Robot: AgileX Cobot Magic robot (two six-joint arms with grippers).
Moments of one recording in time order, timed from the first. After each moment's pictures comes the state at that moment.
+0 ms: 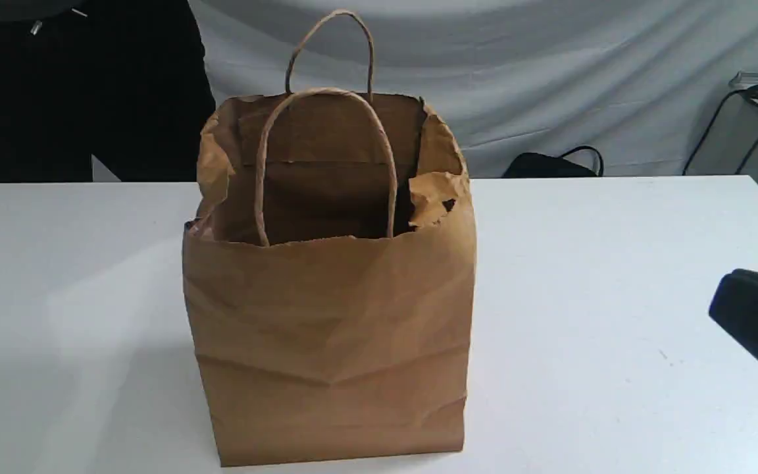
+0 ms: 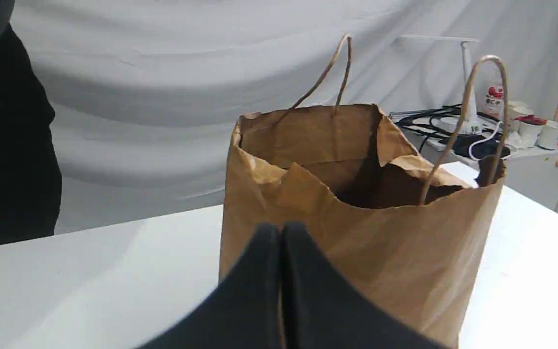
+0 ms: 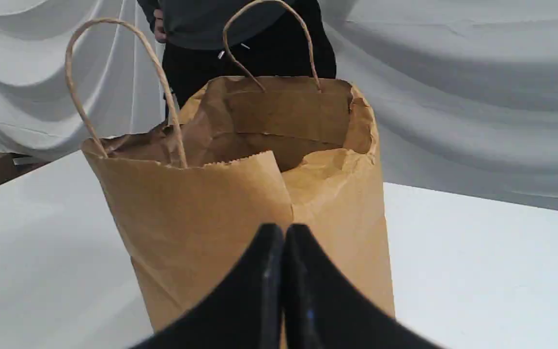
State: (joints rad) left arm -0.20 0.31 -0.44 -0.69 0.39 0.58; right arm 0.59 0.50 -0.33 0.59 0.01 -0.44
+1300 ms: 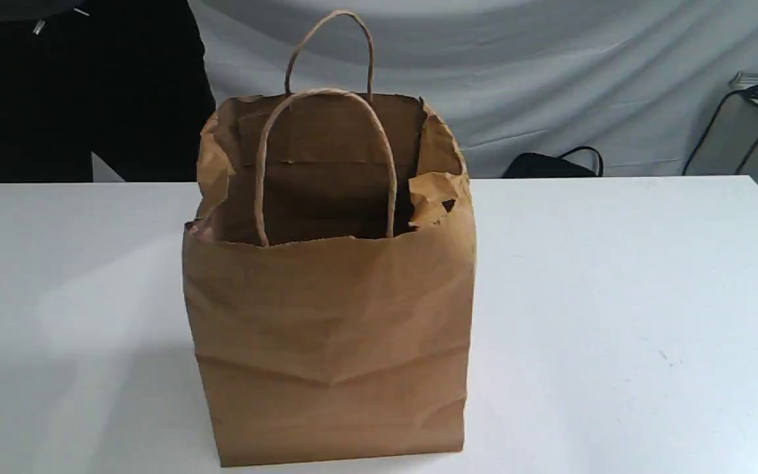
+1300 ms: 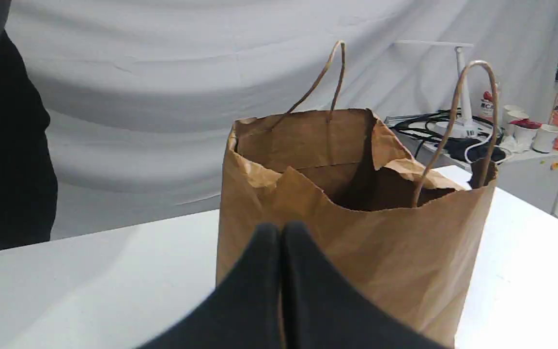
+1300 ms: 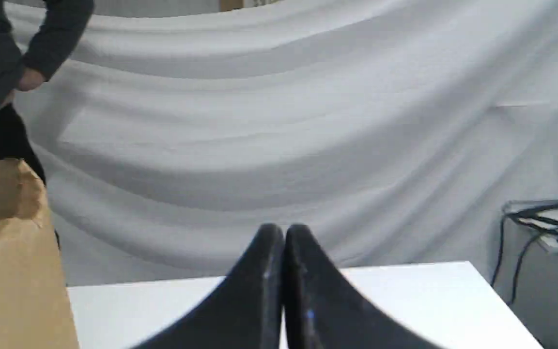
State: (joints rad) left arm -0.20 0.30 -0.44 -0.69 0.39 0.58; right arm 0.03 0.02 -0.05 0.60 -0.02 -0.52
